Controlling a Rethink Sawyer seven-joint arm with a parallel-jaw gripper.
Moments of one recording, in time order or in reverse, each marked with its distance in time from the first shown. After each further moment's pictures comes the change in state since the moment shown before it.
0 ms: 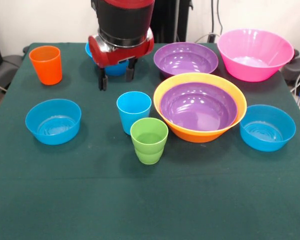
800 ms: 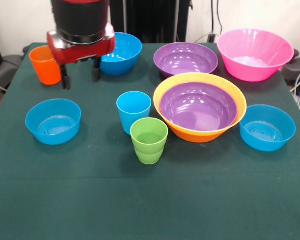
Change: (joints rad) arm -0.114 0.007 0.039 -0.034 -0.040 0.000 0.000
